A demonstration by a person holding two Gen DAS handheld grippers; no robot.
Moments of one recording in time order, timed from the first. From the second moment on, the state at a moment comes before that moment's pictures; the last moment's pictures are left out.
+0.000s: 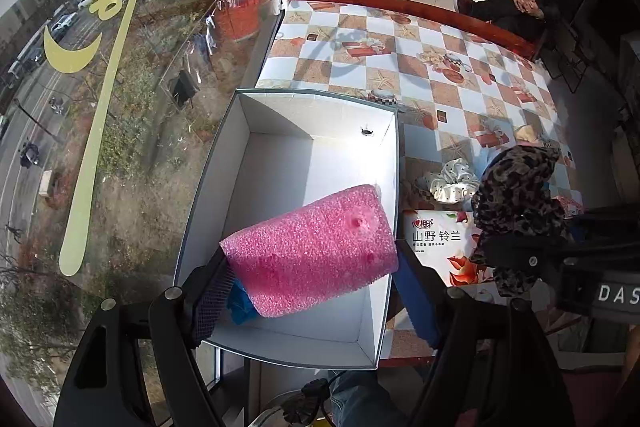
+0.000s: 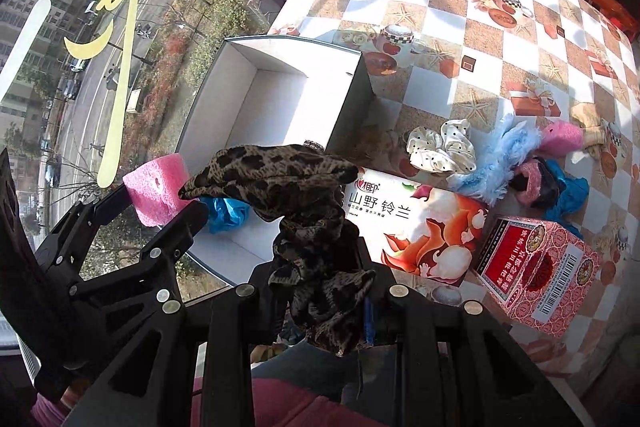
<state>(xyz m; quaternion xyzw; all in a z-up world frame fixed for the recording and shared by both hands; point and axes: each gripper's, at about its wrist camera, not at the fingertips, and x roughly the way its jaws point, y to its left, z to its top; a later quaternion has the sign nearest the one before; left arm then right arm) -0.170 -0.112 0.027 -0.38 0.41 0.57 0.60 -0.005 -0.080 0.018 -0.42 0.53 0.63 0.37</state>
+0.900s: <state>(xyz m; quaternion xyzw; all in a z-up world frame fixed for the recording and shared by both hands) -0.206 -0.112 0.021 -0.40 0.39 0.59 0.58 -0.052 -0.070 0.016 -0.46 0.51 0.65 0.33</state>
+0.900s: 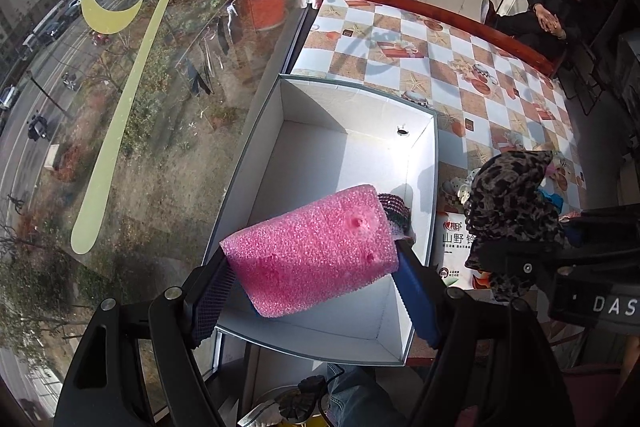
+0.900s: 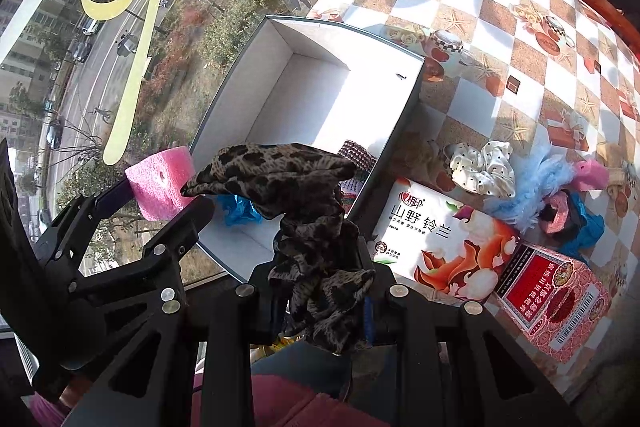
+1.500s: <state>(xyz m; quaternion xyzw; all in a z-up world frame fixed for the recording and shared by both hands) -0.212 -0.111 0.019 -0.41 0.39 0.60 0.57 -0.057 -0.069 0.014 -0.46 0.51 0.65 0.33</state>
